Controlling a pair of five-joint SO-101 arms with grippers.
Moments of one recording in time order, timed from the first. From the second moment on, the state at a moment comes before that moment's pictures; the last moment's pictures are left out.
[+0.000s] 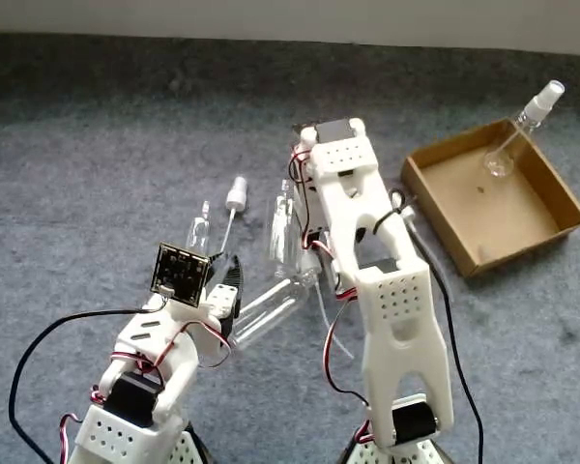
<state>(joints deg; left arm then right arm) 16.6 -104.1 95.7 42.9 8.1 -19.3 49.2 -44.3 99.9 3.5</state>
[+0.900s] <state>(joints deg) 16.6 -104.1 95.7 42.9 8.1 -19.3 49.2 -50.0 99.9 9.5</state>
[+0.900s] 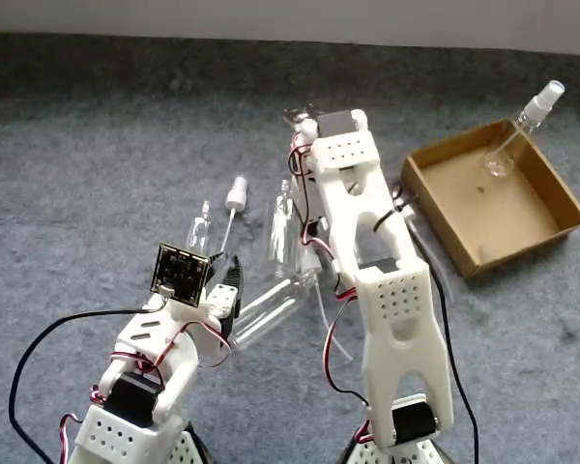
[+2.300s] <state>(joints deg) 16.6 -104.1 95.7 42.9 8.1 -20.0 57.1 -56.4 99.6 9.5</state>
